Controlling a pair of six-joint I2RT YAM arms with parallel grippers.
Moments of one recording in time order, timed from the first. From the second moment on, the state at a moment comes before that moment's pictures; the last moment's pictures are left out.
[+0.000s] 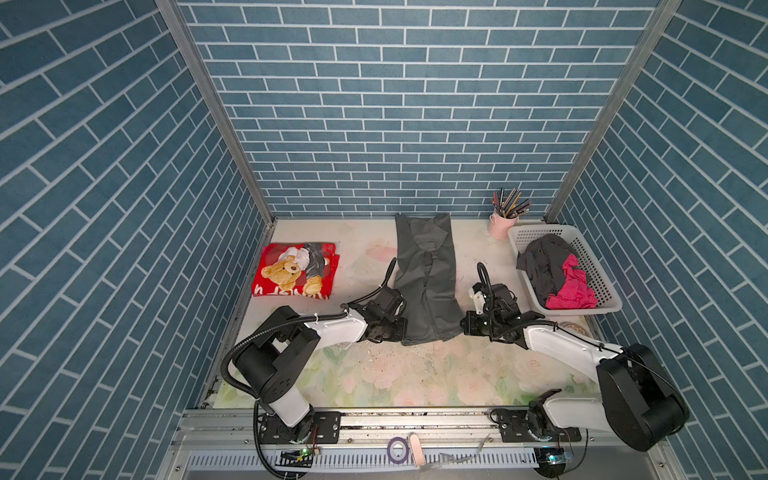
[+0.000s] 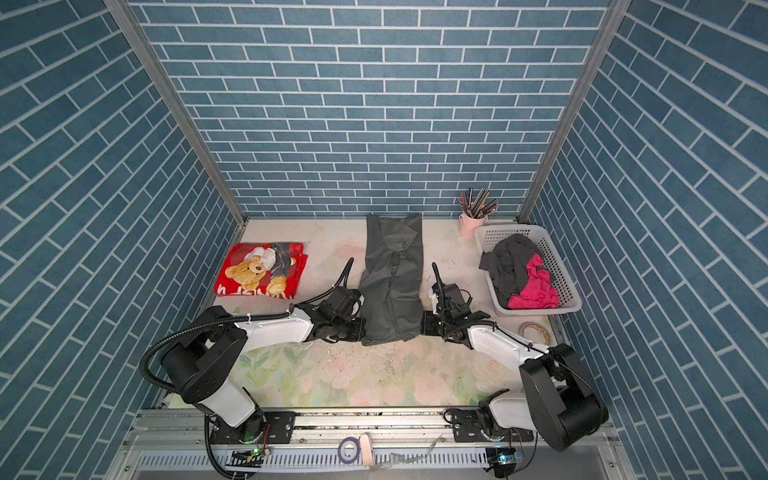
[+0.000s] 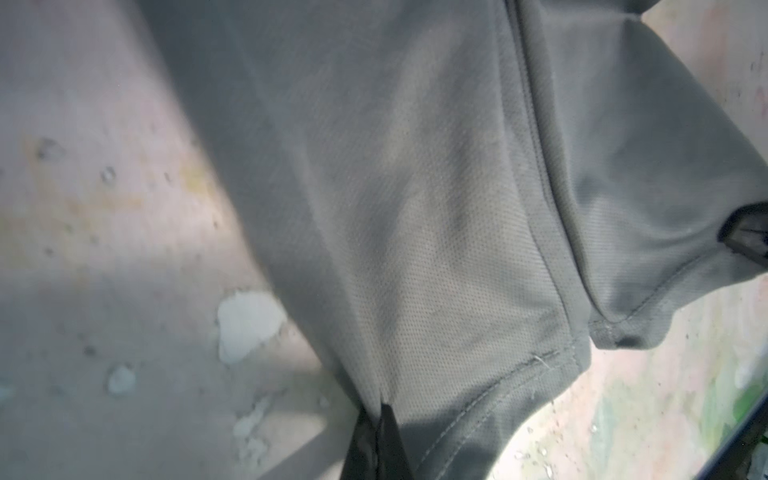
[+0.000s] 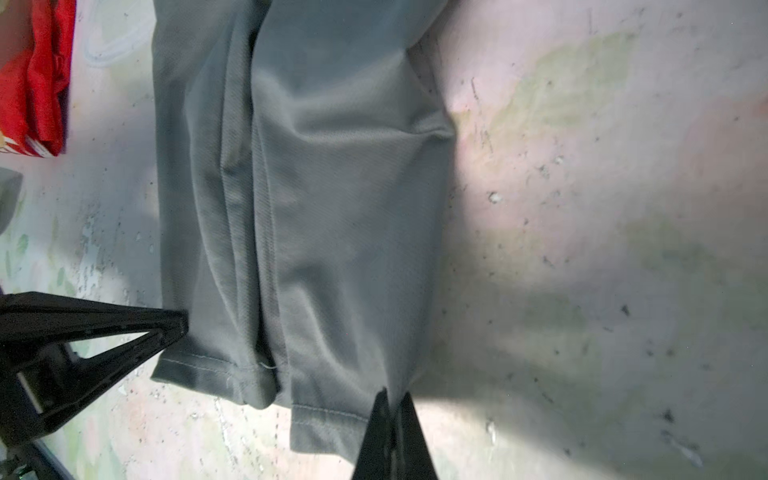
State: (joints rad) left arm -0.75 1.62 0.76 -0.19 0.21 -0.60; right arm 0.53 1.28 0.56 -0.23 -0.25 0.50
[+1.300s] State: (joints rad) left arm -0.53 1.69 1.07 -0.31 0.35 -0.57; right arm 0.60 1.29 0.81 -0.43 -0.08 0.60
